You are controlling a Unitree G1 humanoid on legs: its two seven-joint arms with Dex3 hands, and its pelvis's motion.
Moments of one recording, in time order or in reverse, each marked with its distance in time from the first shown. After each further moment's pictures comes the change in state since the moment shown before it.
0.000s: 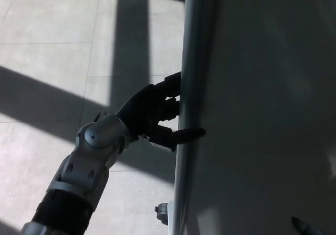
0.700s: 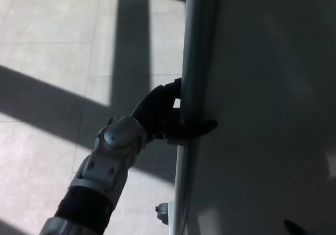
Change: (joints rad) left_arm -0.034 -0.119 0.044 0.107 0.043 -0.005 0.142; right_arm 0.007 0.009 0.027 0.000 -0.019 -0.013 -0.006
